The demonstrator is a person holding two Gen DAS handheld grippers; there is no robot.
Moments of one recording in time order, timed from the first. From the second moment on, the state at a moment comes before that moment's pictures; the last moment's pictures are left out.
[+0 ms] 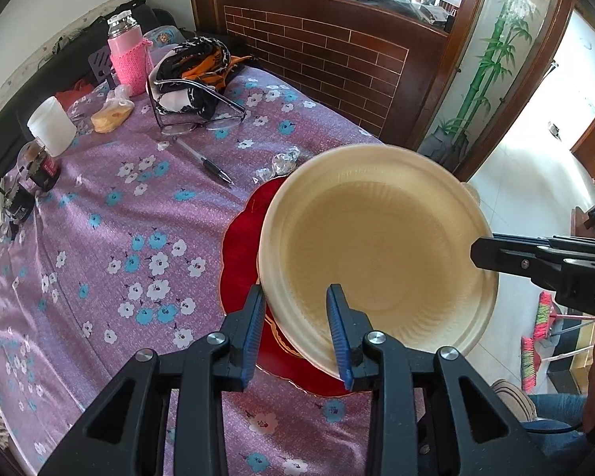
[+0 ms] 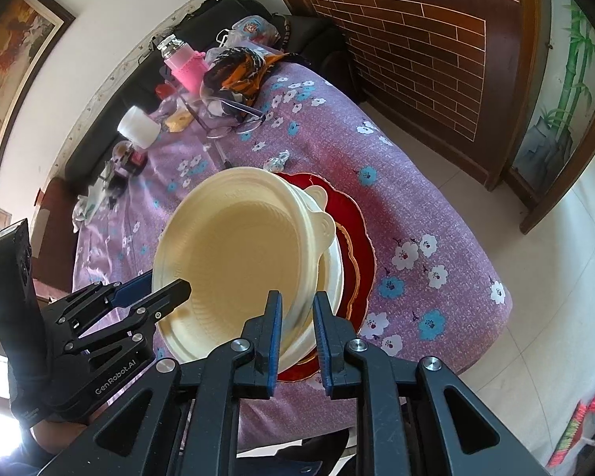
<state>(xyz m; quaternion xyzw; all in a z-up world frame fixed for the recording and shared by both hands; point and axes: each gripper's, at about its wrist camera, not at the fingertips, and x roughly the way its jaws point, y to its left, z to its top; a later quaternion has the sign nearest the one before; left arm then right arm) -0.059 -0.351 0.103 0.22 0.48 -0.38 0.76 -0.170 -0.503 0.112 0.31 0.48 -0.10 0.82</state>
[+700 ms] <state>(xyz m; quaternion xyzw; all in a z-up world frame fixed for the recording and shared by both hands) -0.071 -0.337 0.118 0.22 0.44 -0.38 0.78 -0.183 -0.494 0.129 0.29 0.45 -0.12 0.83</state>
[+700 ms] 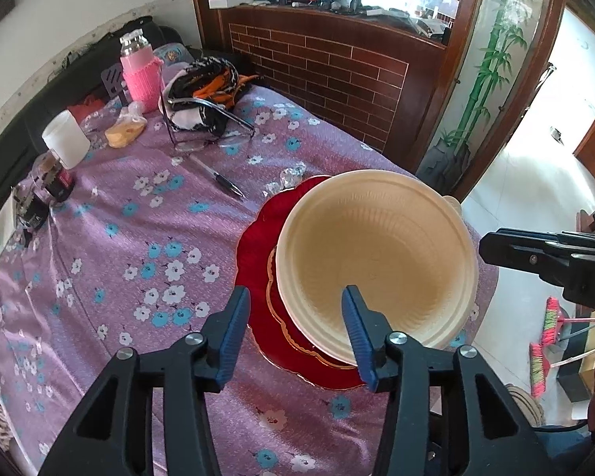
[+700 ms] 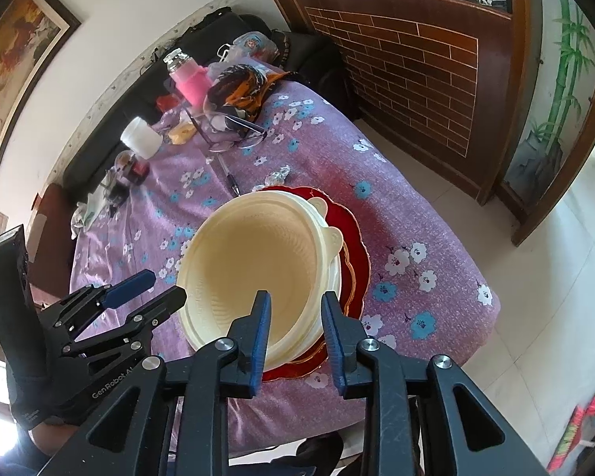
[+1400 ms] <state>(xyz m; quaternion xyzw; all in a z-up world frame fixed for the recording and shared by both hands) -0.080 -0.301 0.128 0.22 0.41 -0.37 0.81 -0.192 -0.450 0.143 0.23 0.45 -0.15 0.85</state>
